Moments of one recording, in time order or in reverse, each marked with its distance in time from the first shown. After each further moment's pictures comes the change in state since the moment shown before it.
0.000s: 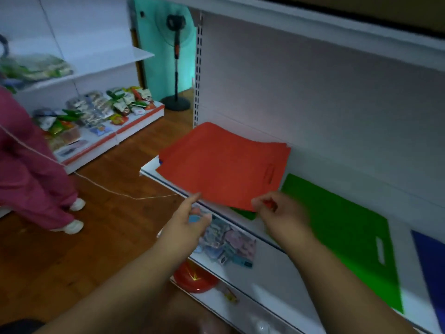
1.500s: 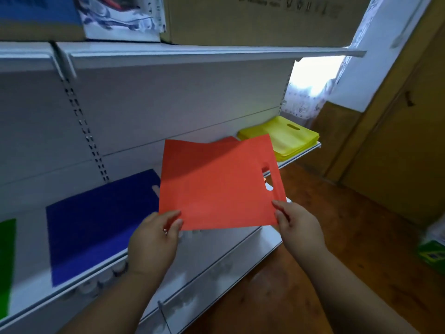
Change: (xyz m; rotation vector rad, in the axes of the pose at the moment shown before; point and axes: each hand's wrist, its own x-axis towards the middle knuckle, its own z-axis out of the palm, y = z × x) left_hand -0.277 0.081 0.565 0.452 -0.539 0.882; right_hand -0.488 0.428 -0.359 -0.268 0.879 0.792
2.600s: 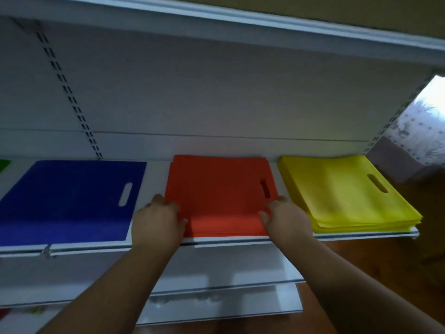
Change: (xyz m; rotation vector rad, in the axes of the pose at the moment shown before) left_hand 0.140 0.075 0.189 0.752 -0.017 -0.344; right_hand 0.325 0.064 0.070 -0.373 -0.450 -0.520
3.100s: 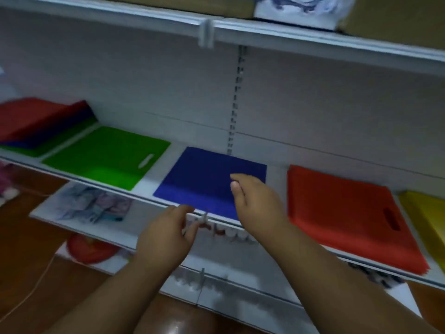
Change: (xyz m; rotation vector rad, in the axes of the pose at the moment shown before) left_hand -0.130 -0.219 -0.076 -0.336 0.129 -0.313; right_hand -0.065 -0.320 -0.016 0.460 0.092 -0.613
